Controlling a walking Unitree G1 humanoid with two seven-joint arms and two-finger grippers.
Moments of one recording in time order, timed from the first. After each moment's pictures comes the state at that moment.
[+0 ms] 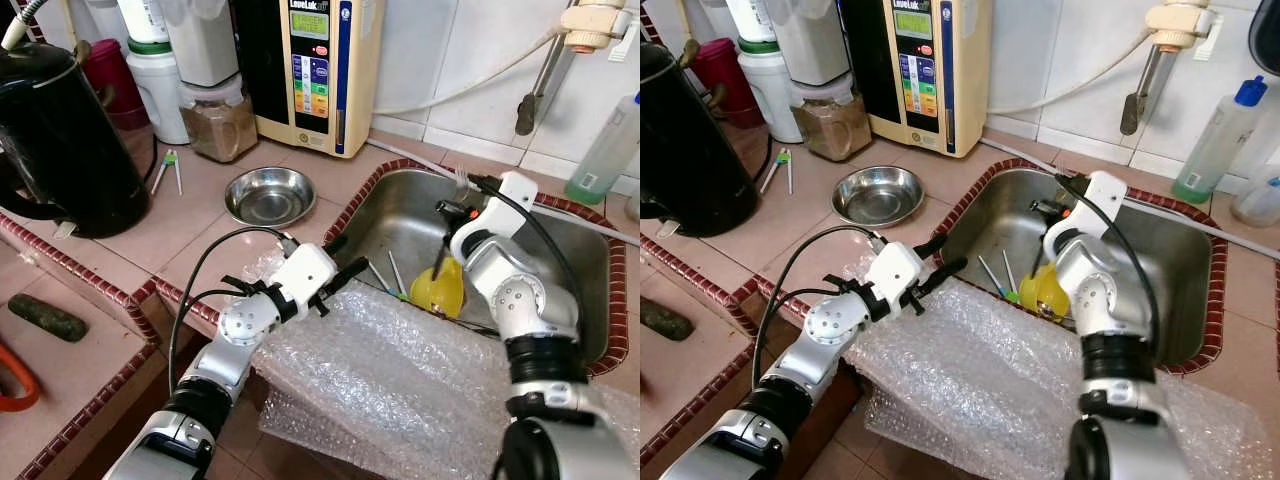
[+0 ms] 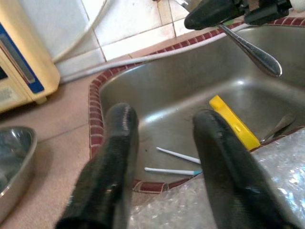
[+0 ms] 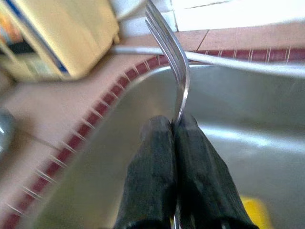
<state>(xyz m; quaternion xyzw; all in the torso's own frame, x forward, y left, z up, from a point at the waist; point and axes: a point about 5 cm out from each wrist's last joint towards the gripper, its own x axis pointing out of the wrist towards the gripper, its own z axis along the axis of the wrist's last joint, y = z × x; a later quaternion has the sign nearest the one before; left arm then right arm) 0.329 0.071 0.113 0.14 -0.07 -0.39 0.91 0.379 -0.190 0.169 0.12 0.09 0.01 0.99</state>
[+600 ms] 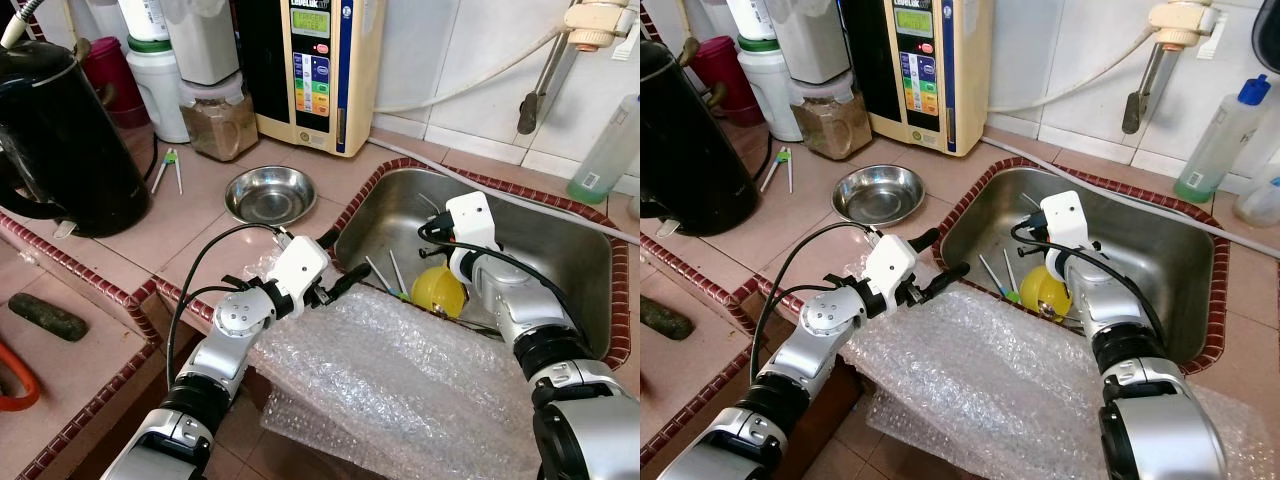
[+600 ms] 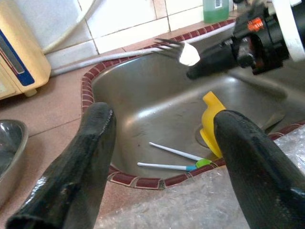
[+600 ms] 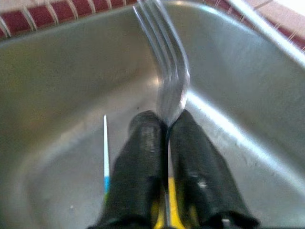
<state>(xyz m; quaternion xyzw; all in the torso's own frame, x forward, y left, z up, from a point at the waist) 0.330 0.070 0.117 0.13 -0.06 -0.41 0.90 0.377 -0.194 0.124 -0.11 0.15 0.12 0.97</state>
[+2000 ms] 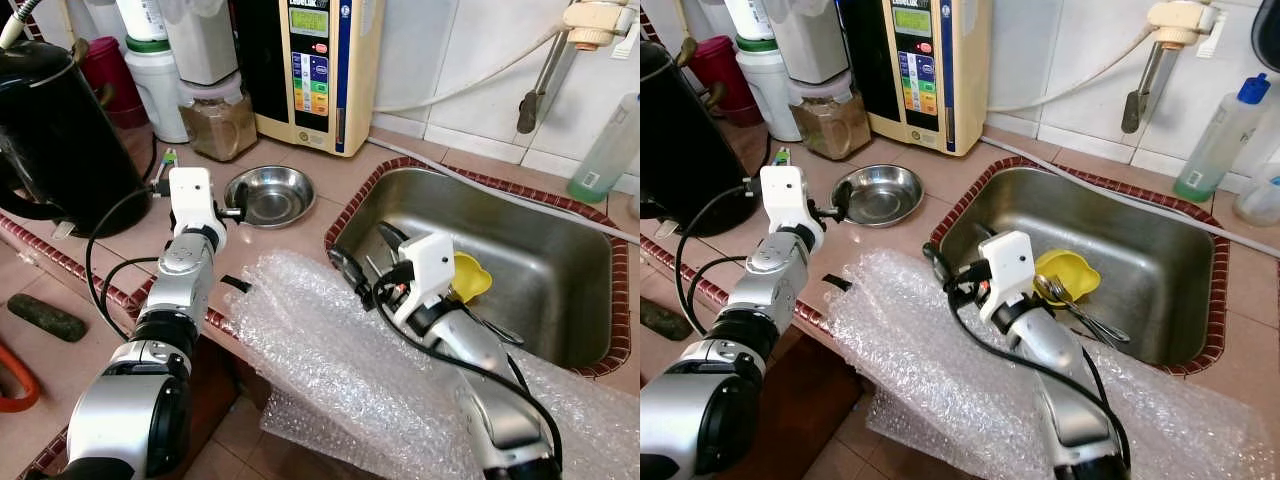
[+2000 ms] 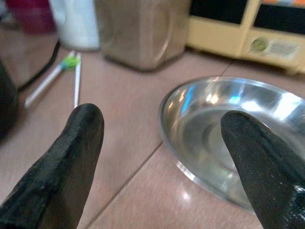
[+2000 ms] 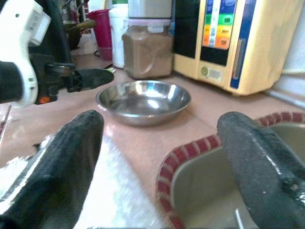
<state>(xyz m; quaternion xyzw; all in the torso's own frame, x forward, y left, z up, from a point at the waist) 0.392 0.174 0.144 -0.03 0.05 0.03 1.00 0.276 -0.094 0.148 0.00 -0.06 0.28 0.96</state>
